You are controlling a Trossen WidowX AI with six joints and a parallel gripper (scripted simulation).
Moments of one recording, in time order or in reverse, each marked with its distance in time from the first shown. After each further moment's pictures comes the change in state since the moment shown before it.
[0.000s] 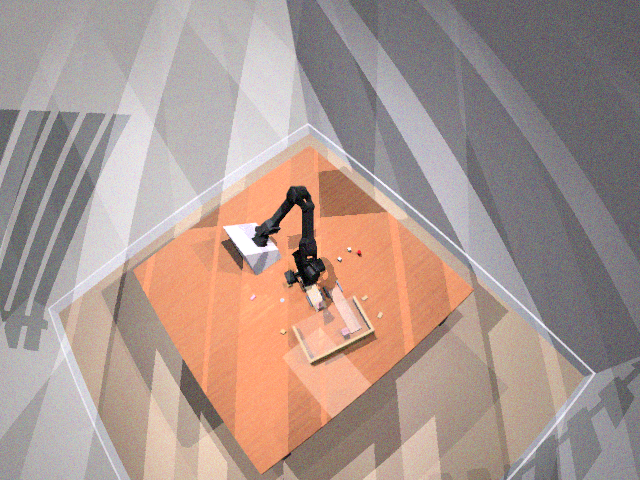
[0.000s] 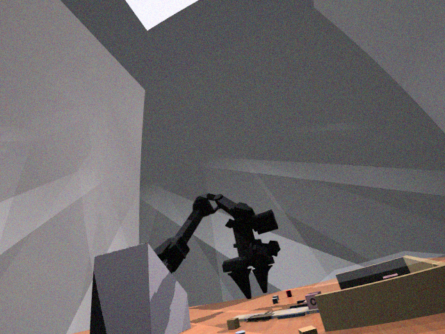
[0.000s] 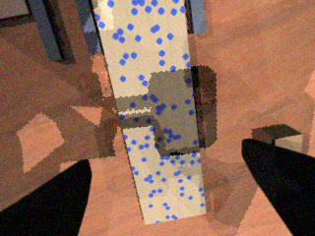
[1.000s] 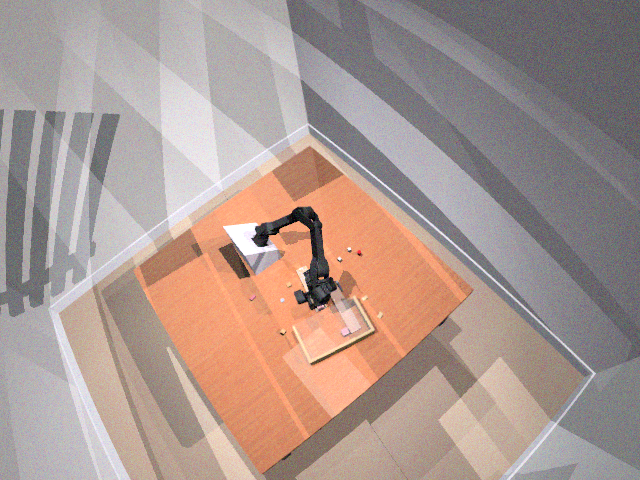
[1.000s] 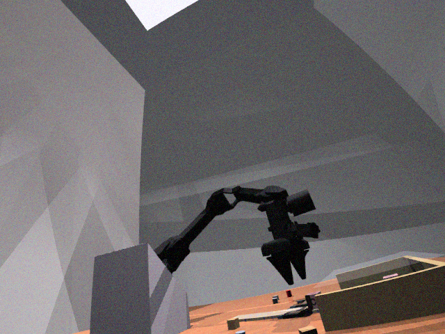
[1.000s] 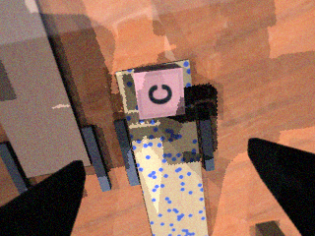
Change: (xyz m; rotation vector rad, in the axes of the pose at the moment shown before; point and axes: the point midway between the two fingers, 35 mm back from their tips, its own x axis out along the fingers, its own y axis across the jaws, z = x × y) arm -0.015 0.010 0.117 -0.004 -0.005 0.002
